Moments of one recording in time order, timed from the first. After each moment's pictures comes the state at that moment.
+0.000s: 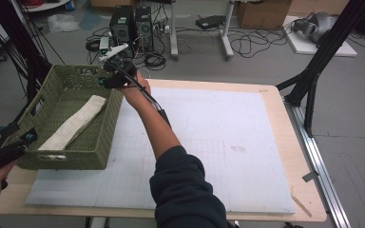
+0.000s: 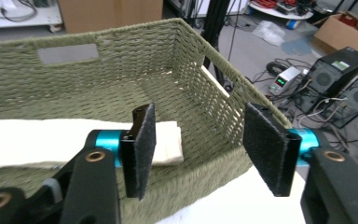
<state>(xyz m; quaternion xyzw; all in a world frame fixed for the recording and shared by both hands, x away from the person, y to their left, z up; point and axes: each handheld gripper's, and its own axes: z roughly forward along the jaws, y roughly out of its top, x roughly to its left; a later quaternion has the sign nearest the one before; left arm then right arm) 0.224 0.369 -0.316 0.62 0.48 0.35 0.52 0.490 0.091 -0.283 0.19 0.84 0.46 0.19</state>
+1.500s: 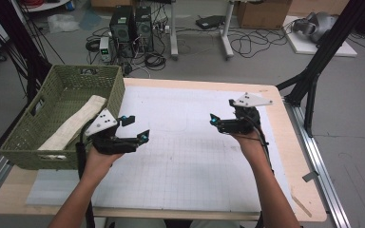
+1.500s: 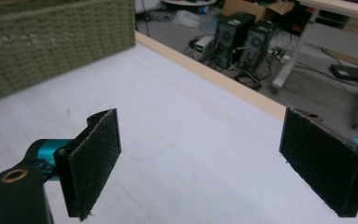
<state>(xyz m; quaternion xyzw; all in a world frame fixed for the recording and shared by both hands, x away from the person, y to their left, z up) 0.307 0.151 -0.351 0.72 0.31 0.20 0.58 0.363 -0.240 -0.332 0.34 0.77 0.47 0.26</state>
